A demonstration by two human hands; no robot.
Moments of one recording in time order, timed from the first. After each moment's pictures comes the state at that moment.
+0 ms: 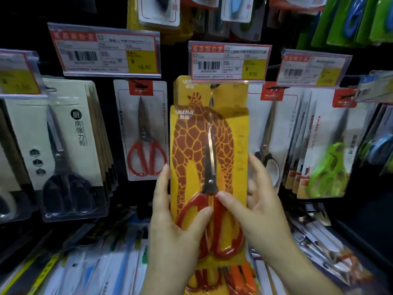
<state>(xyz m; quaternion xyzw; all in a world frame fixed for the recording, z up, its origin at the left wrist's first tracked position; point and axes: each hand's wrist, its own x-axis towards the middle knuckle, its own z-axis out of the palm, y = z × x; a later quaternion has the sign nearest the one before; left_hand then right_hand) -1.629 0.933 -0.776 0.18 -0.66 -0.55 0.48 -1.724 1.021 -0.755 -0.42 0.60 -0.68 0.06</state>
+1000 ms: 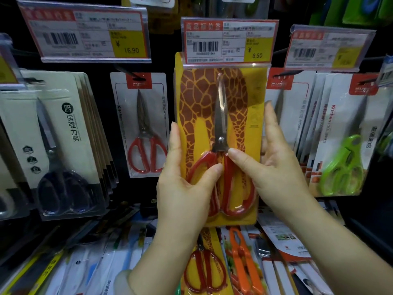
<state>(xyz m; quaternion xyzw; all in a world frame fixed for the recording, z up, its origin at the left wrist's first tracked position) -1.666 0.919 -0.748 0.12 -0.68 -0.52 0.51 -1.763 1.010 -0.720 -0.46 0.61 -0.65 0.01</state>
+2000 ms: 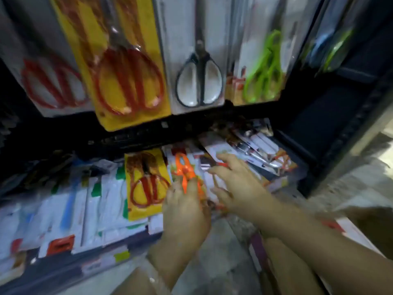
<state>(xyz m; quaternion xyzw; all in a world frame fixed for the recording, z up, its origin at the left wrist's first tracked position) -1.680 1.021 -0.892 0.25 -0.94 -0.22 0.11 -1.765 1.120 -0.867 -0.43 0.88 -0.21 0.01</state>
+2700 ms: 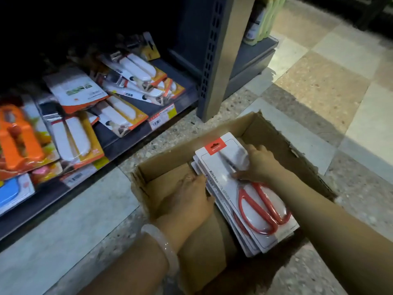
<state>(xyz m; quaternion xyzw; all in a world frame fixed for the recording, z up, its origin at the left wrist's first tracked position) -1.735 1.259 -0.986 0.01 -0.93 -0.30 -0.23 -1.816 1.431 -0.981 0.04 0.97 -0.08 0.22</state>
